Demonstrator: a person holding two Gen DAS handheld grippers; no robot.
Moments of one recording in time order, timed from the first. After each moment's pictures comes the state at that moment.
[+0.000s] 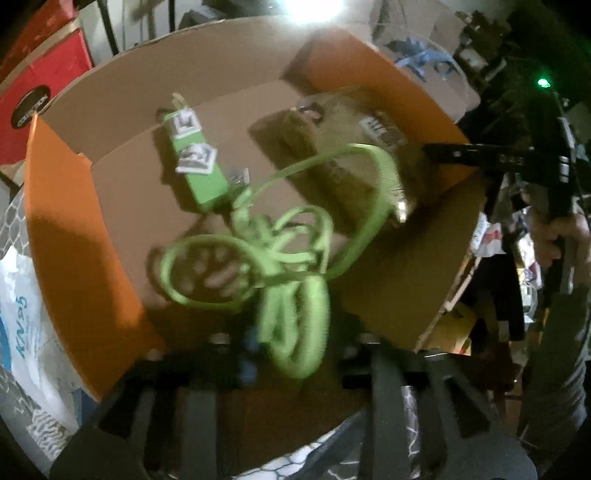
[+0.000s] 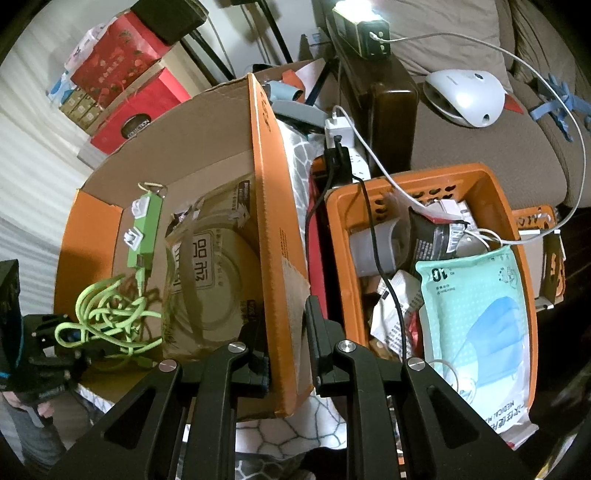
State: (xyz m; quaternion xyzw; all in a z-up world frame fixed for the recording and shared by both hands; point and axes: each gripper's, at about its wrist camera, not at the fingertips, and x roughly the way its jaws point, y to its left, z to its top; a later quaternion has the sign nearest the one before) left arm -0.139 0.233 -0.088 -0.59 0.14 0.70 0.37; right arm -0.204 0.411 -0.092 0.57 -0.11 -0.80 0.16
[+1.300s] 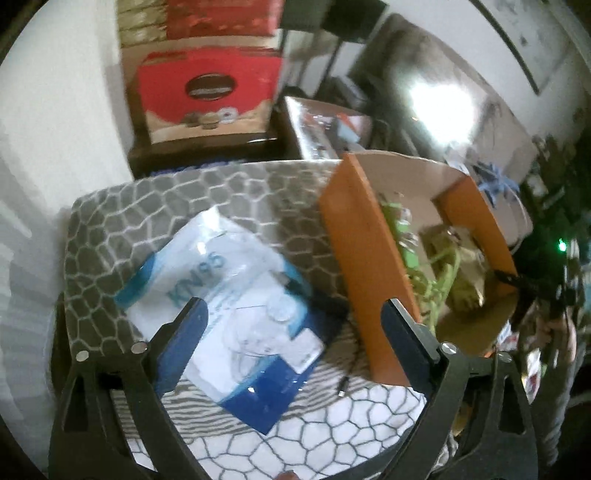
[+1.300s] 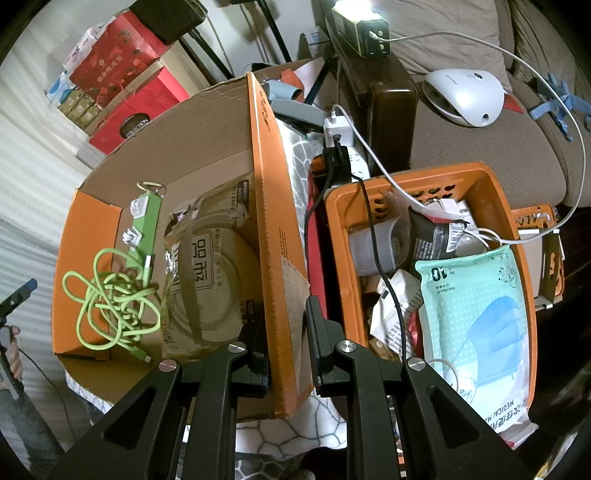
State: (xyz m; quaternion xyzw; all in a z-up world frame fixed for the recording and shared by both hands) left arm -0.209 0.026 -0.033 -0.54 -0.03 0.81 0.20; right arm -0.204 0.412 -0.092 0.57 -0.11 -0.80 0.16
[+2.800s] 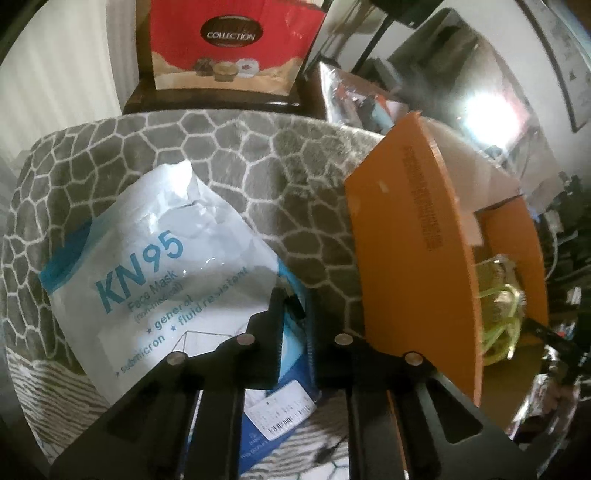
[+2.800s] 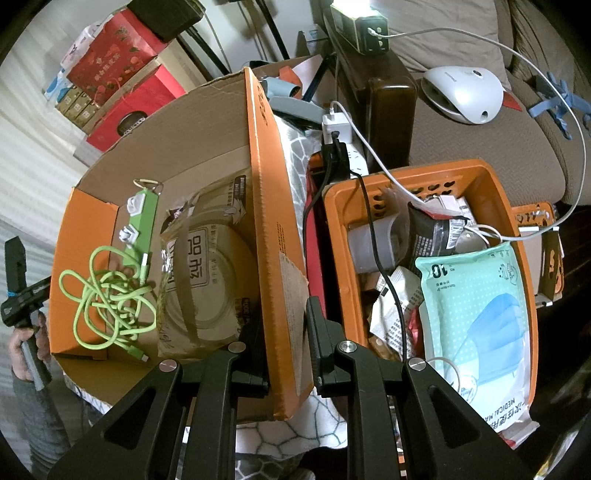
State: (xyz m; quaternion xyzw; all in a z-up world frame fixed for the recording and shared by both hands) left arm -0.243 0.067 -0.113 -0.59 -0.08 0.79 0.16; right arm -0.203 0.415 -0.095 0.58 -0.11 -0.80 0.15
